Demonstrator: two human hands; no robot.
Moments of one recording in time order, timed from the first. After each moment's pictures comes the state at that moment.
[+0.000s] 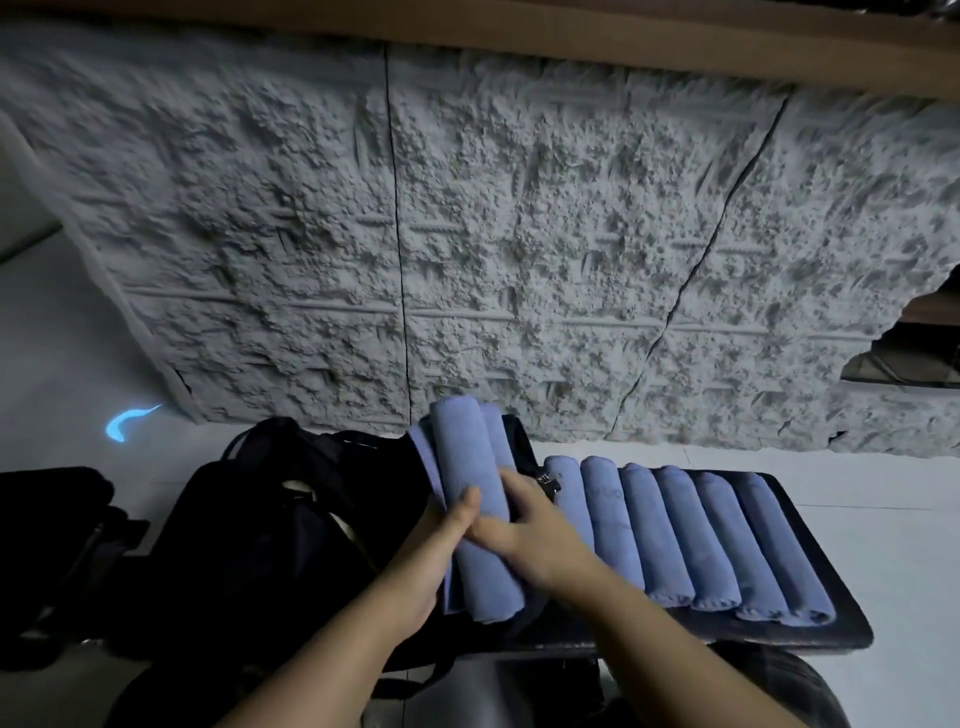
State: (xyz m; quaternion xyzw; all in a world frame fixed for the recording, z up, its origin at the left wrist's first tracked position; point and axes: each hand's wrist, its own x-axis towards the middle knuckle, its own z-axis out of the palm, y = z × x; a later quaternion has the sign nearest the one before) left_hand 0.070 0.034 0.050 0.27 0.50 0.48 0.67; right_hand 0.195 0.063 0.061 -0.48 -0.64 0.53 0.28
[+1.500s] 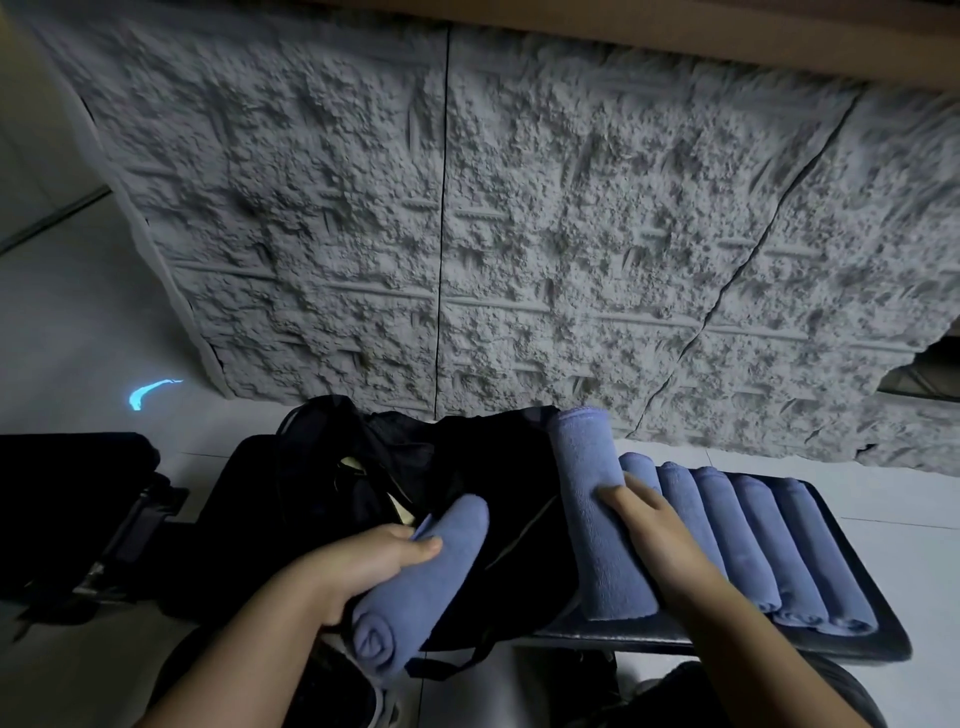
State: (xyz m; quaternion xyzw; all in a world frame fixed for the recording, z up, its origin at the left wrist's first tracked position) left_hand -0.037 0.025 0.026 0.33 0.61 0.20 0.69; right_hand 0.223 0.056 0.075 -0.60 -0.52 0.52 0.30
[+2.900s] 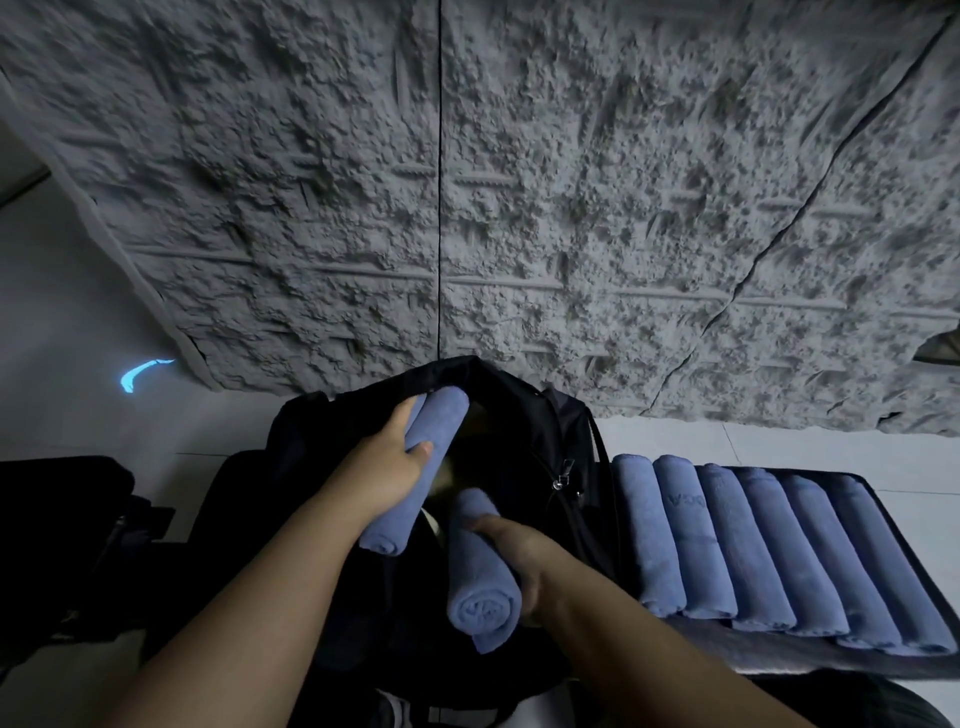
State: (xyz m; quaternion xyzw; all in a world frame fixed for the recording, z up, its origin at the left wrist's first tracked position) left_hand -0.069 0.144 0.016 0.54 0.73 0.13 0.40; right_hand 0.087 0.112 -0.029 -0.61 -0.14 0.75 0.20
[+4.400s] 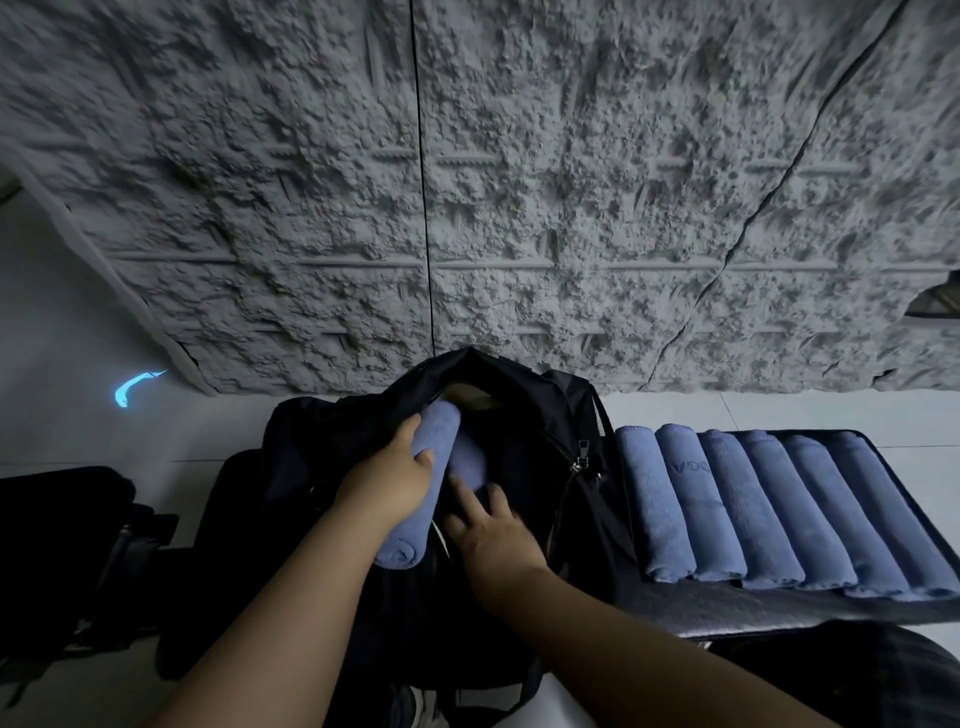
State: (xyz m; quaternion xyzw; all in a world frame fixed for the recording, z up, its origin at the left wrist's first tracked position) left_hand -0.067 0.139 -0.021 0.56 0.75 0.07 0.34; right_hand 0.076 0.092 -0.050 -0.49 -0.84 0.18 -0.14
